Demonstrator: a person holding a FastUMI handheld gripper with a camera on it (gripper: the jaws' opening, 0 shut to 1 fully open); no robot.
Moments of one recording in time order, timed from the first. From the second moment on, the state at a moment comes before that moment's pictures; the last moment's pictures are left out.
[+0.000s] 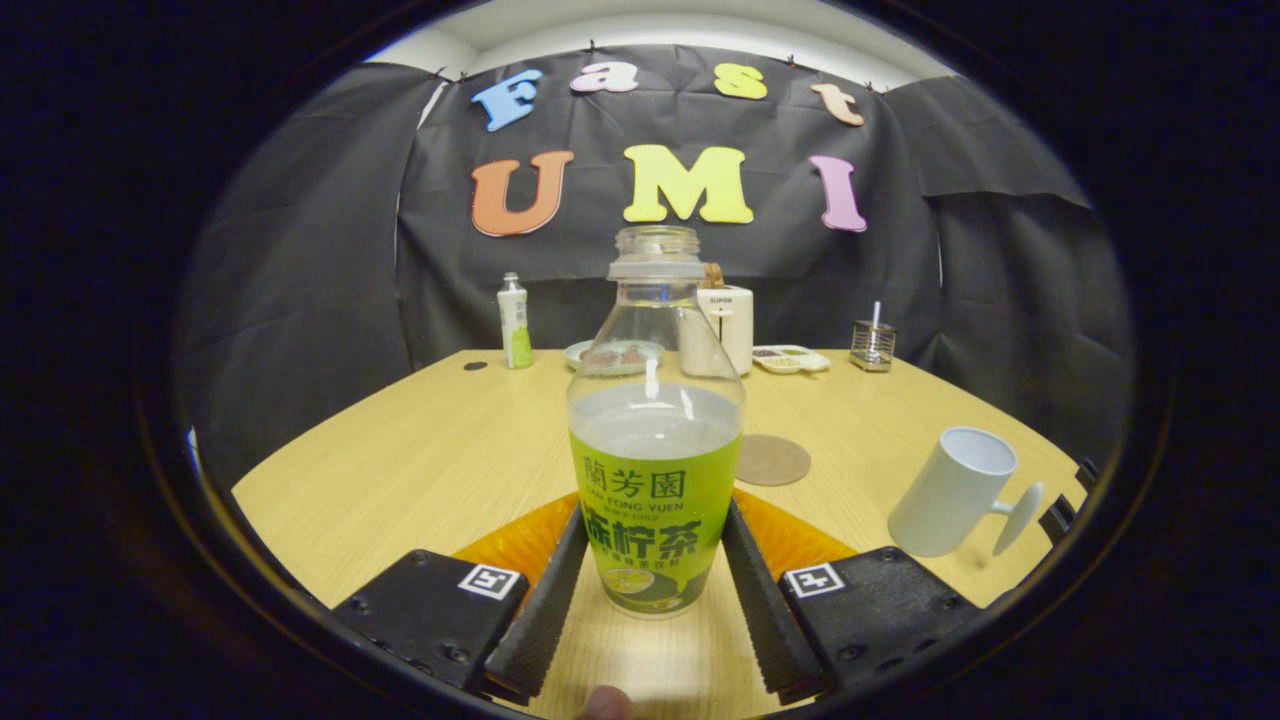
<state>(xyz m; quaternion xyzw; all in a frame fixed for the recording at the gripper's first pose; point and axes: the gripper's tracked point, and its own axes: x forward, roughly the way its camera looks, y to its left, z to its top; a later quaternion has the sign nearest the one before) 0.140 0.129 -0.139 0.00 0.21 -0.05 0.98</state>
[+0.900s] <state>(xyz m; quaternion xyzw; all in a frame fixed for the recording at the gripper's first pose) 0.120 0.106 -0.058 0.31 0.12 0.03 0.94</state>
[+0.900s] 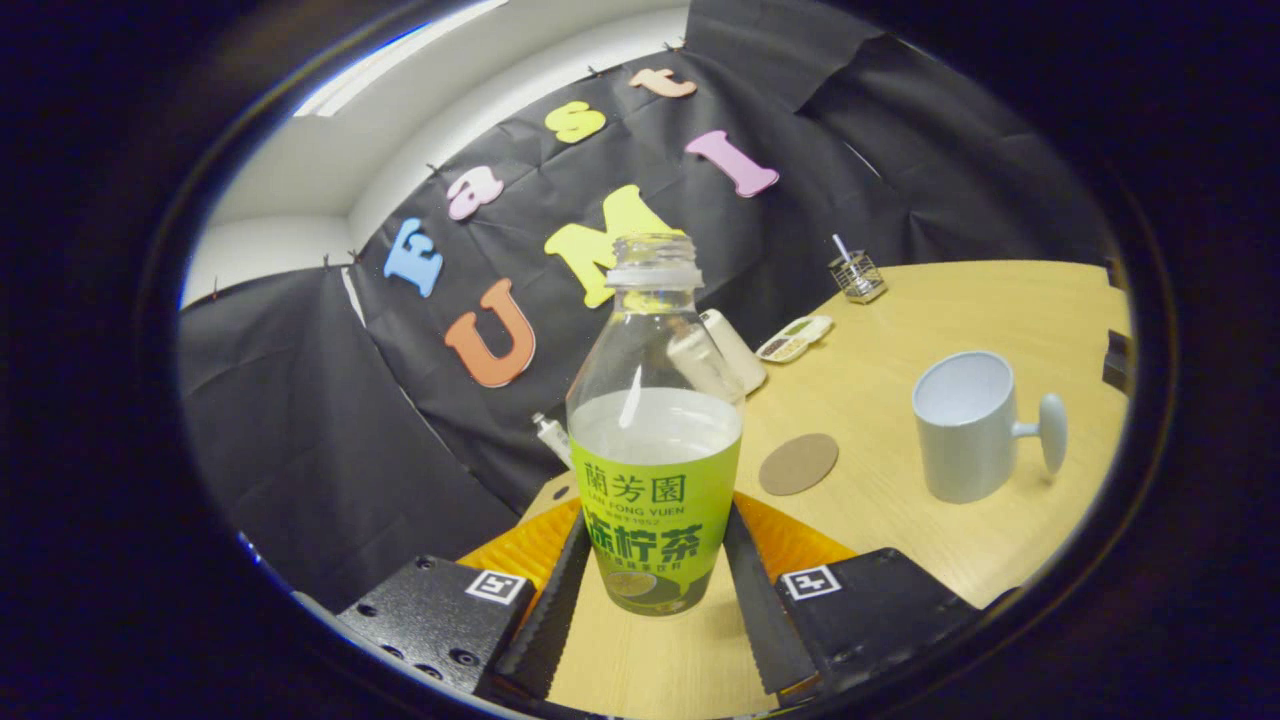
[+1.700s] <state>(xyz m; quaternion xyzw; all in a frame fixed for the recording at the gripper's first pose) 0.131 0.092 -0.060 0.52 0.08 0.05 0.85</state>
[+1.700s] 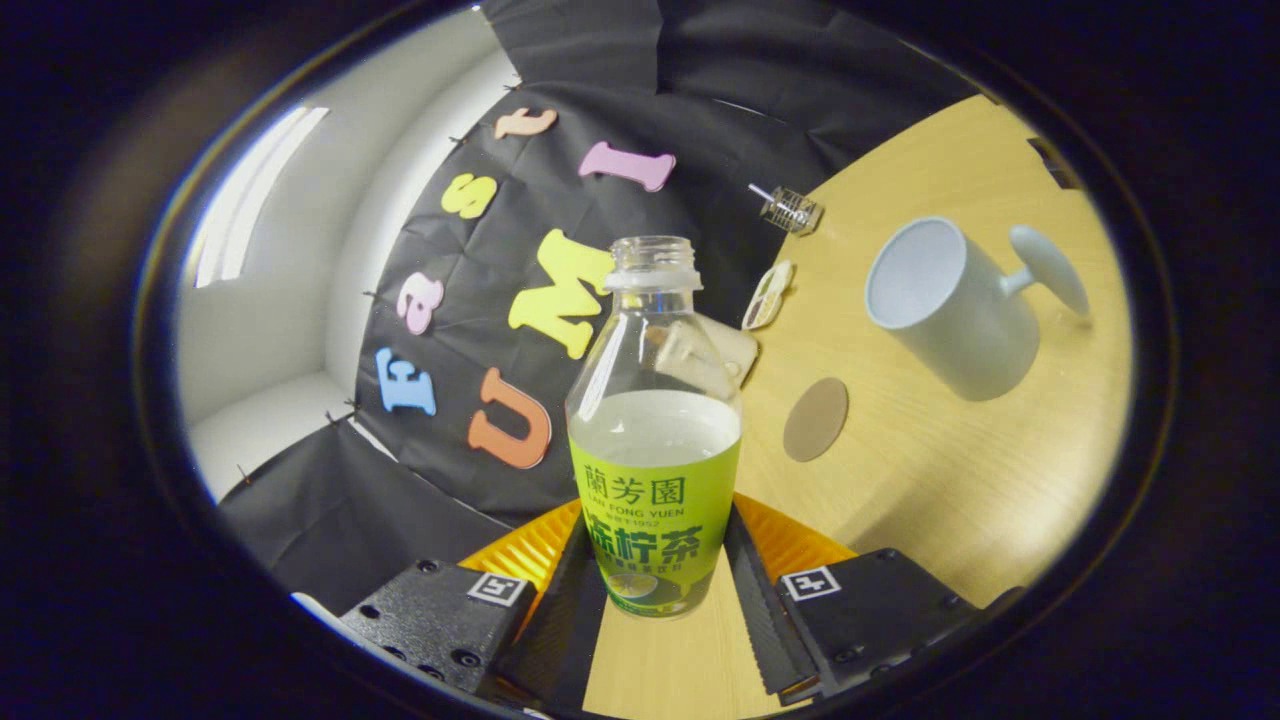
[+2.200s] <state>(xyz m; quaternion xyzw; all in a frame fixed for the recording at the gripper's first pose) 0.150 0.076 -0.053 0.67 0.06 0.05 0.74</state>
